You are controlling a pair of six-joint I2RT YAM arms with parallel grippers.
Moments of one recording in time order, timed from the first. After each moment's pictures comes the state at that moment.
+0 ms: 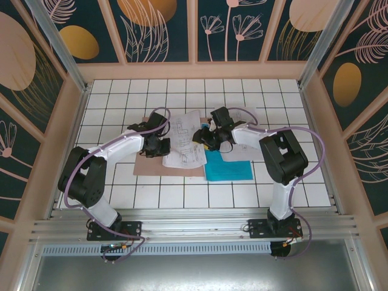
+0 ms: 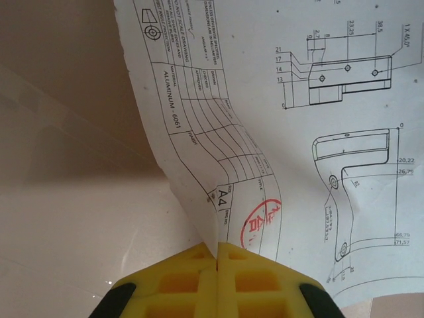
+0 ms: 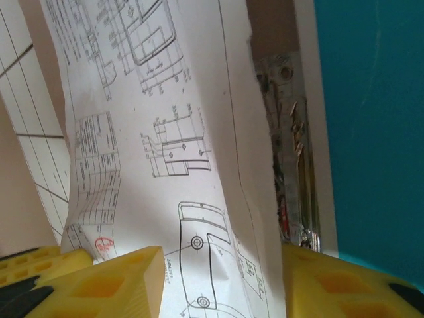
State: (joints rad) left arm -0.50 1.66 1.07 -0.64 0.07 -0.58; right arm 0.54 1.91 1.17 -0.23 -0.52 0.86
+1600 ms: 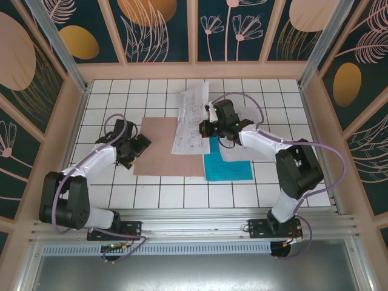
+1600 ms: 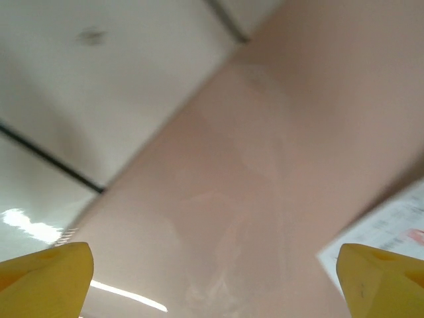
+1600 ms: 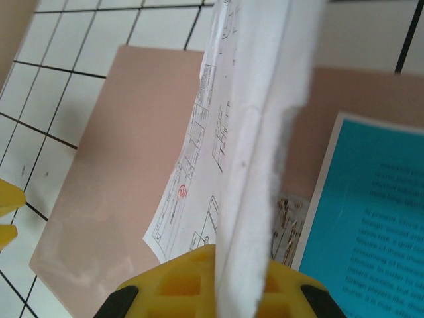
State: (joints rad) left arm -0.17 1.40 0.79 -0.53 0.12 -1.07; right arm 0.56 1.70 1.15 -0.17 -0.27 0.39
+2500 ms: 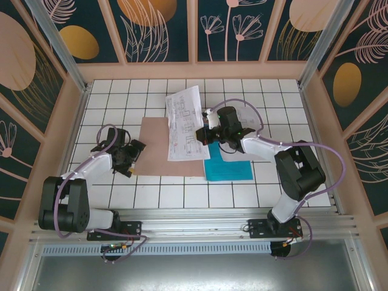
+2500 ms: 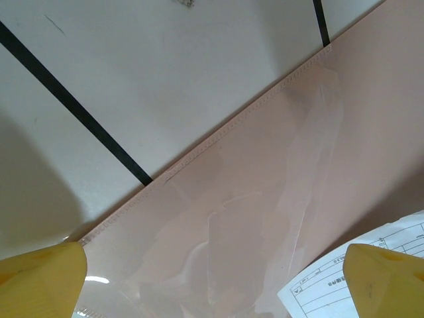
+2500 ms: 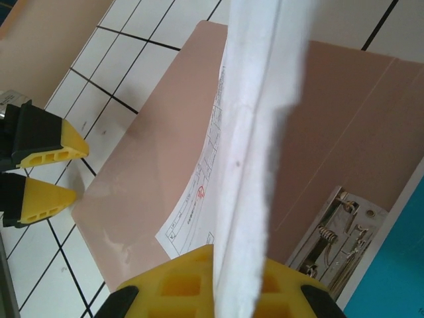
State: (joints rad) left arm -0.10 1.36 0.67 -0.42 0.22 -1.20; right arm 0.56 1.69 0.99 0.06 -0.49 0.30
